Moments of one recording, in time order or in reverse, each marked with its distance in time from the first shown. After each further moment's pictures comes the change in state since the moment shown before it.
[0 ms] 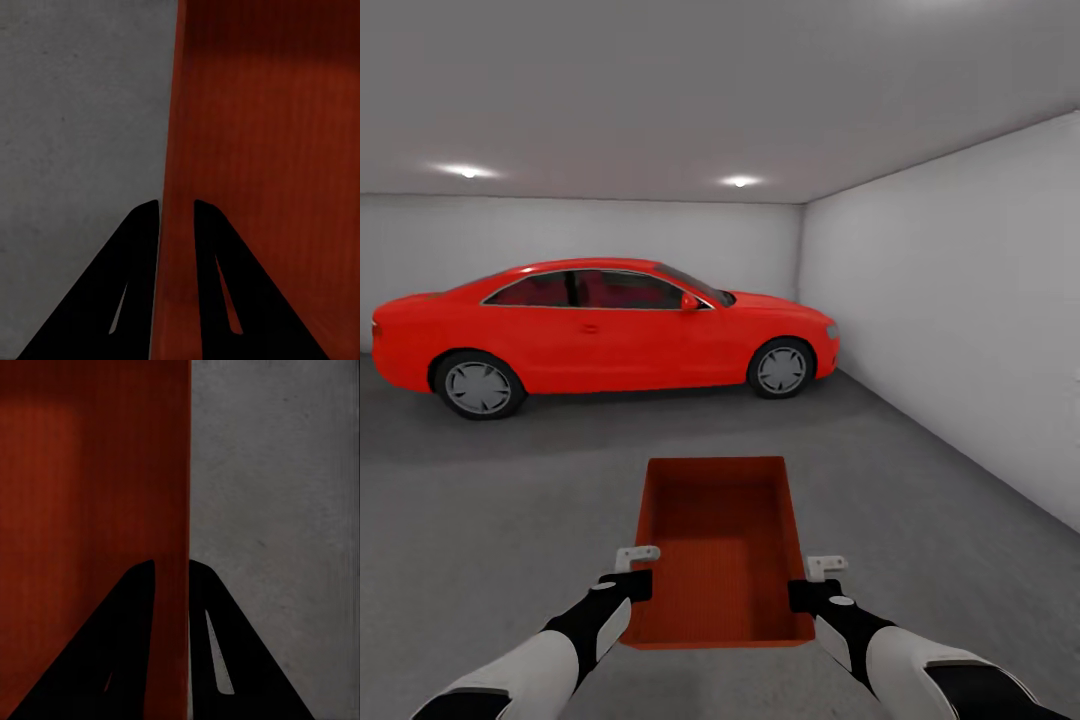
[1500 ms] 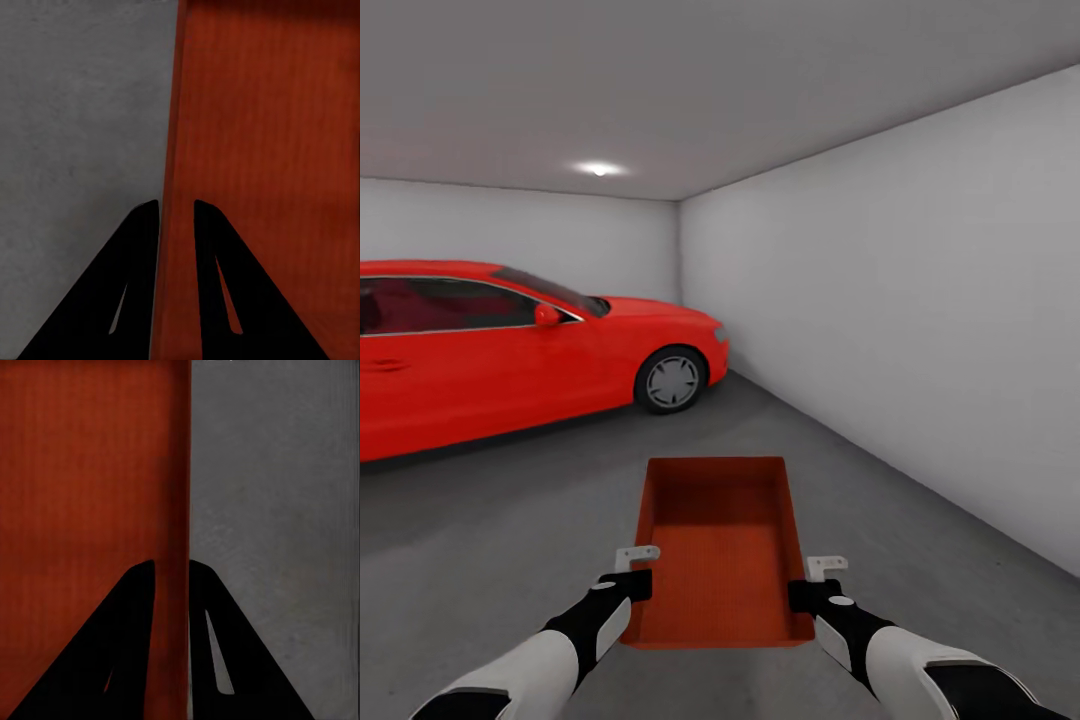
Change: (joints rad) left arm -0.001 0.001 -0.001 0.000 0.002 0.001 0.000; right arm 0.000 0.001 0.000 0.000 -0.001 0.000 -0.001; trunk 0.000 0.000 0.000
